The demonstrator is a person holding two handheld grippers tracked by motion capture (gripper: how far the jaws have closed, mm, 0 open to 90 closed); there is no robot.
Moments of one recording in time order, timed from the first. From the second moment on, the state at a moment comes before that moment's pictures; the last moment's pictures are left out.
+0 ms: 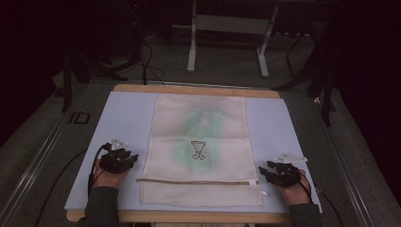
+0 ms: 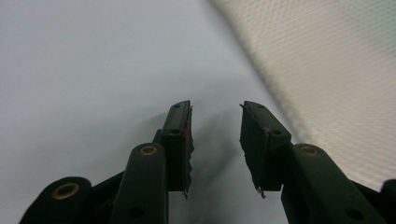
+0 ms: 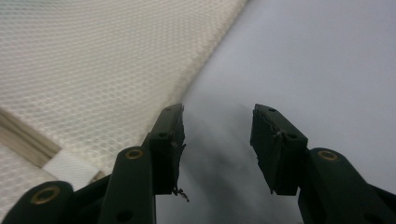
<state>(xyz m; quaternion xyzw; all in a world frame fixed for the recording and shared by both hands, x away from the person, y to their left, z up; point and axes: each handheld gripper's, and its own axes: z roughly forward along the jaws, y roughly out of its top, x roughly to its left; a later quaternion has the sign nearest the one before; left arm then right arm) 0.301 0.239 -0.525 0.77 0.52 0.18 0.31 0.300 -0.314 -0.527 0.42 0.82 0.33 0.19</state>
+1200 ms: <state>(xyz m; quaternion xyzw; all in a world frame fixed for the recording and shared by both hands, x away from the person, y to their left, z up) 0.300 0.238 -0.518 0.82 0.43 0.11 0.37 0.282 -0.232 -0.499 0.31 0.87 0.35 0.15</state>
